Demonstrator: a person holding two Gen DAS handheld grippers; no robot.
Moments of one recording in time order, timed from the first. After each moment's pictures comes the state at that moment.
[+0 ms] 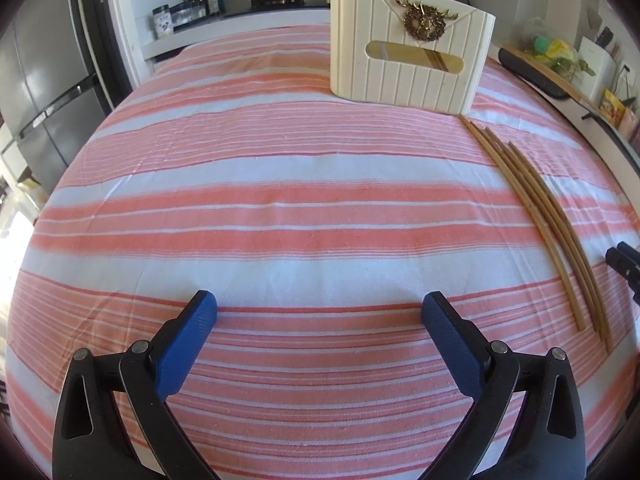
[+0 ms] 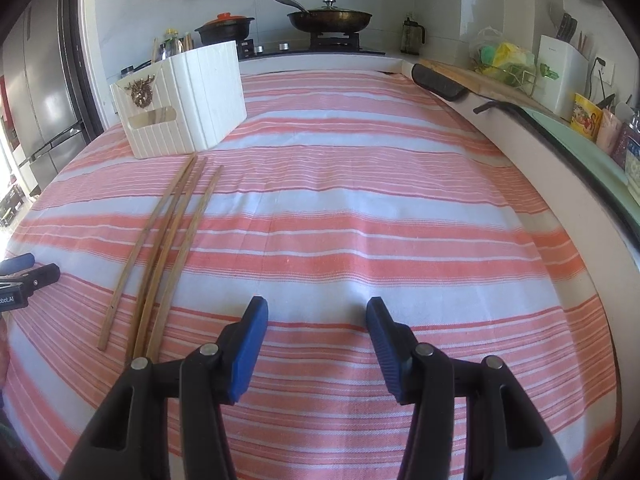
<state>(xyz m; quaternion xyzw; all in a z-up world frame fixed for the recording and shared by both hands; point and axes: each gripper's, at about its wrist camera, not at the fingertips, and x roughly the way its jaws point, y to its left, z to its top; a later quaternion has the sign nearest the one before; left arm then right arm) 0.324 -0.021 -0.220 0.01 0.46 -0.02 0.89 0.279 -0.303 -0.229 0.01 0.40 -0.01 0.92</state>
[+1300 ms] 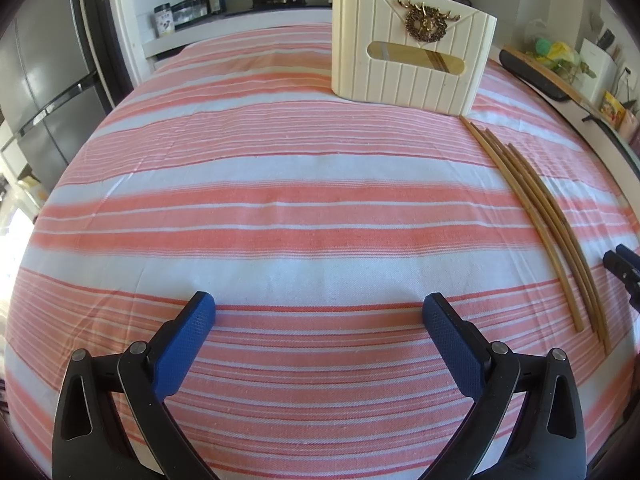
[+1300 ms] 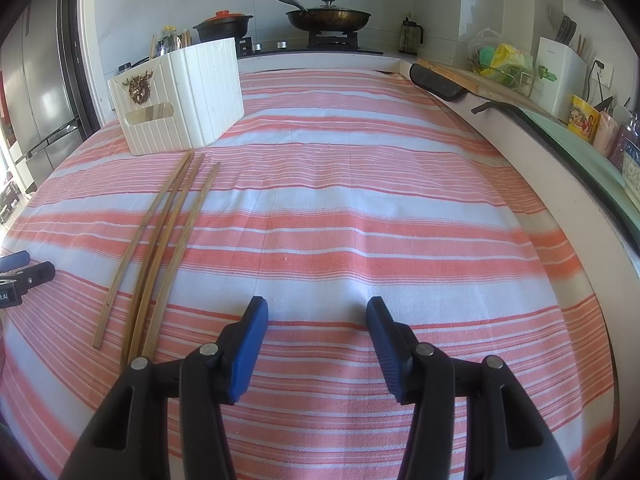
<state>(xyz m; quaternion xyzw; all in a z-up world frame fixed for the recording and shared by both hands) 0.326 -0.023 -0.218 0.00 0.46 -0.01 0.89 0.279 -0.299 -0.230 0.00 0.40 -0.01 0.92</state>
